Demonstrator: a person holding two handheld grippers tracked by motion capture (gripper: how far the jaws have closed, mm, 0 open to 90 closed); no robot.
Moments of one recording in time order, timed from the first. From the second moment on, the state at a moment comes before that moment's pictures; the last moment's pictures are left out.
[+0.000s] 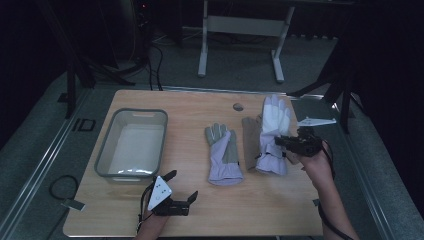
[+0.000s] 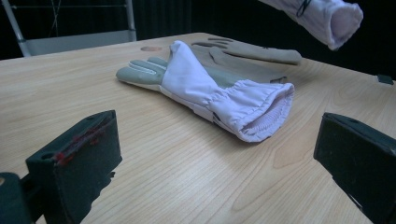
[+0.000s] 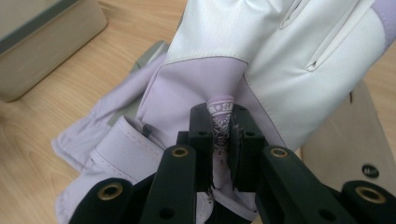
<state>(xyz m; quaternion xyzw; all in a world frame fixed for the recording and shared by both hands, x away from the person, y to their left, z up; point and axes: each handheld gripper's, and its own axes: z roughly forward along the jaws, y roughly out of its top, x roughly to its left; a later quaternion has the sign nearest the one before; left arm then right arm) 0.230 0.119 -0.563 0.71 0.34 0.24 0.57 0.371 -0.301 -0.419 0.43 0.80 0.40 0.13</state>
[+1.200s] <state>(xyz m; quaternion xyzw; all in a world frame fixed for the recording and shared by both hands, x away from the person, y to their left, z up) 0.230 0.119 -0.563 0.71 0.33 0.24 0.57 0.385 -0.155 -0.460 0.42 0.84 0.33 0.08</state>
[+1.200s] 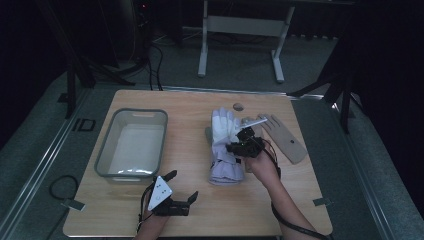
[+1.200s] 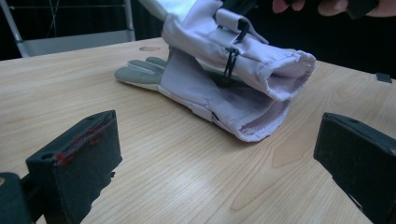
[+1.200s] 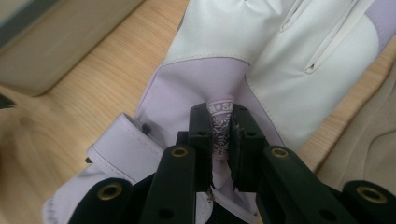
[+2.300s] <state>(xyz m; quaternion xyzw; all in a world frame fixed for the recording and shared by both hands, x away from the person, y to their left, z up) 0.235 0.118 -0.562 0.72 0.34 0.23 0.55 0.373 -0.183 -0.472 0.35 0.84 0.40 0.08</state>
